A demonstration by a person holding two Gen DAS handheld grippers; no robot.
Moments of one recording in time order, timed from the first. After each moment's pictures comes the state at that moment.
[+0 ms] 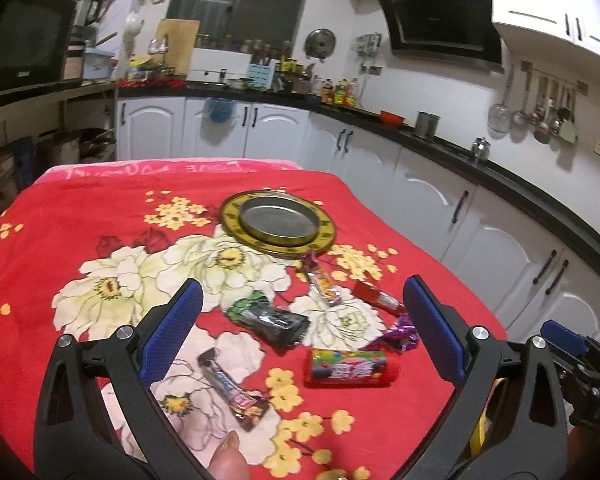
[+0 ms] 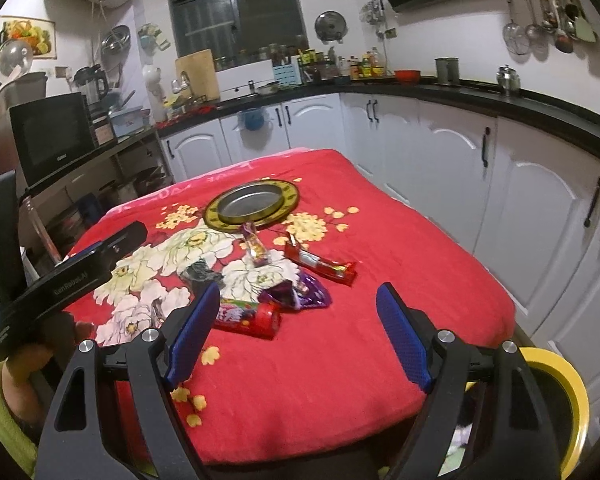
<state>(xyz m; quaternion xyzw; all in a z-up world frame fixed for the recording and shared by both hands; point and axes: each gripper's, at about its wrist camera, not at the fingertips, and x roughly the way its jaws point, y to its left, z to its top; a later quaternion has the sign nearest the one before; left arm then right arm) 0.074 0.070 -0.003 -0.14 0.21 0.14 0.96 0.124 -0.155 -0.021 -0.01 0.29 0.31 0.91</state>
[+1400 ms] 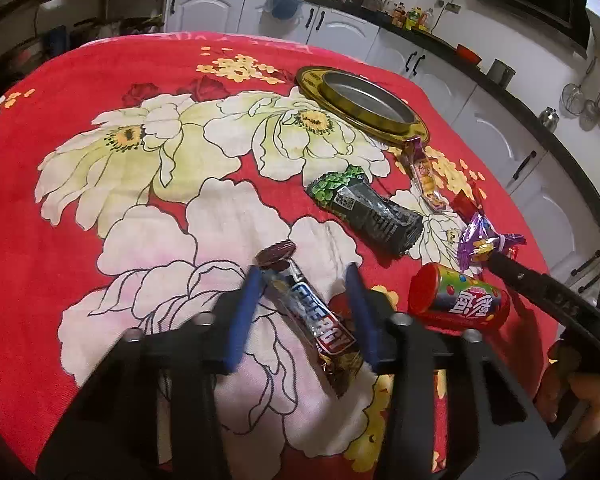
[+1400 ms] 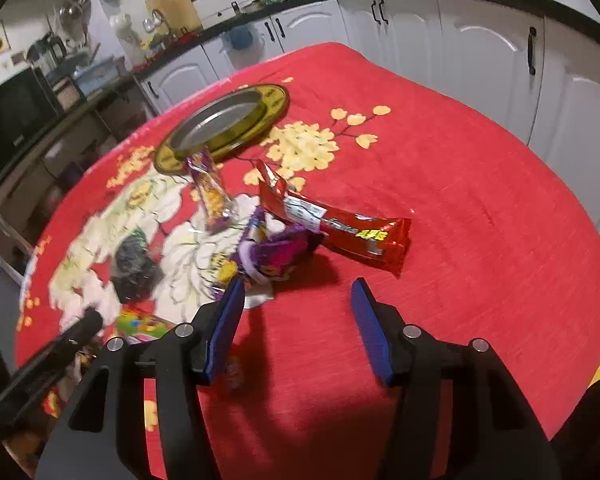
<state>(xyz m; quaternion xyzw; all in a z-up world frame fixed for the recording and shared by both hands) 0.089 0.119 -0.097 -0.24 0.37 0.19 0.88 0.242 -0.087 -0.116 0.01 0.45 0.32 0.84</state>
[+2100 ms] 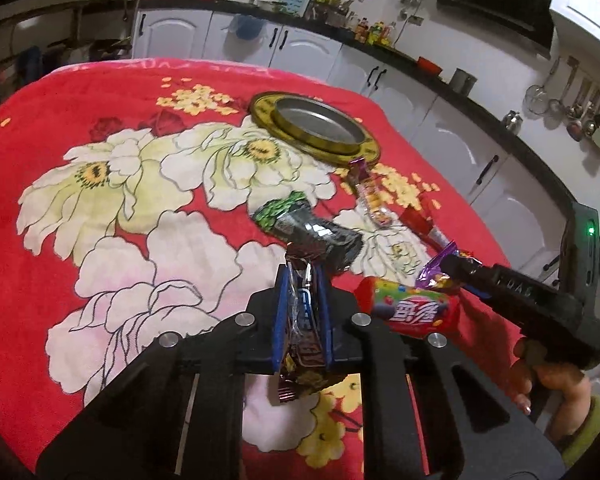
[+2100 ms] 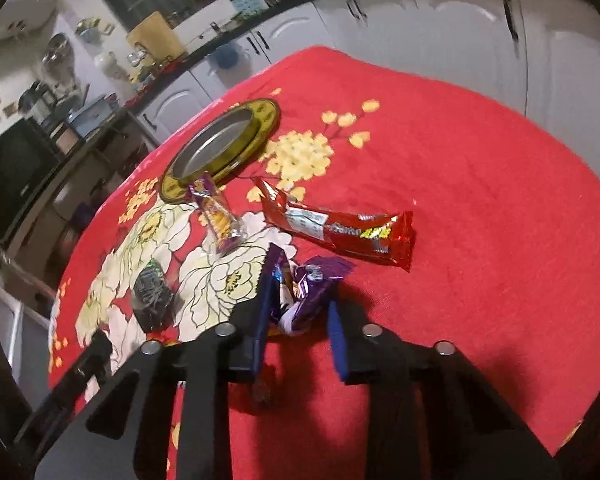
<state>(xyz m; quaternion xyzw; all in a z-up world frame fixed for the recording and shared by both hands) 0.089 0.100 -0.073 -0.22 0.32 0.13 0.91 0.244 -0.094 -0.112 0.08 0.45 0.31 0.84</state>
